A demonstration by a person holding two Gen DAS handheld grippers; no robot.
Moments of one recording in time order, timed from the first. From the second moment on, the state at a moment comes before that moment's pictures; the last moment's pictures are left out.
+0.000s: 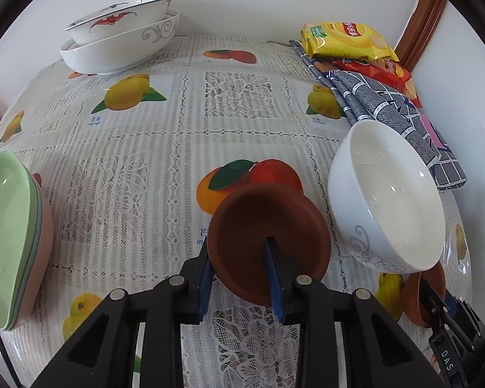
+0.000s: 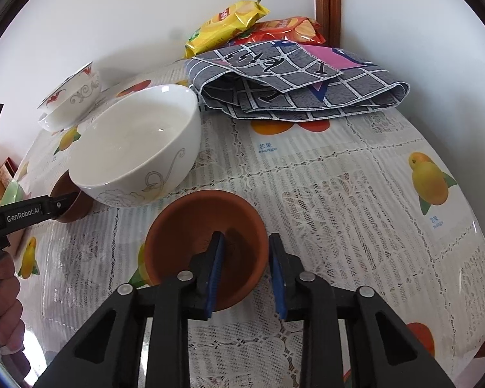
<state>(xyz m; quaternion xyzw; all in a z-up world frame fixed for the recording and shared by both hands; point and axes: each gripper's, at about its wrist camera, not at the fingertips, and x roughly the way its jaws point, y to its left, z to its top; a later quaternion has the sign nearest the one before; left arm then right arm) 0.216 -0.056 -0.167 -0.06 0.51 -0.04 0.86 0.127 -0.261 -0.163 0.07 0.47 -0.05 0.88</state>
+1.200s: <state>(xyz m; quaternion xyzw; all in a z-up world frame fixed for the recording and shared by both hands) 0.165 -0.026 -0.104 -0.09 0.46 -0.07 0.88 0.097 -0.236 -0.098 0.08 0.42 -0.07 0.90</state>
